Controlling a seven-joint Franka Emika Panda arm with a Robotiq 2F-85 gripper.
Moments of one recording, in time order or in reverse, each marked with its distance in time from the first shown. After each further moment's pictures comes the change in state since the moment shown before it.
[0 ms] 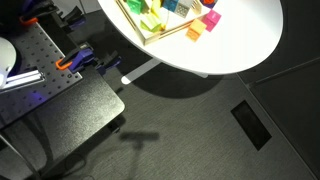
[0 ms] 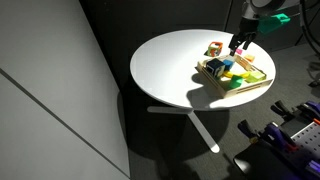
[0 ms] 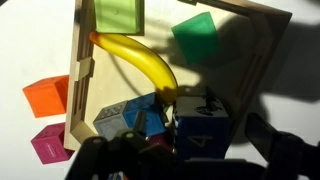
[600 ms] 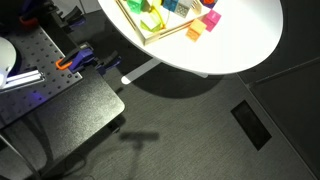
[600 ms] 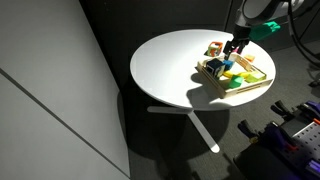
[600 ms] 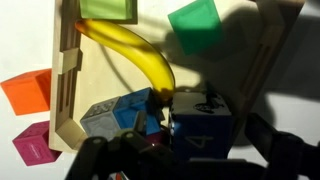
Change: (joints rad) arm 0.008 0.093 0.012 0.031 0.000 0.082 0.018
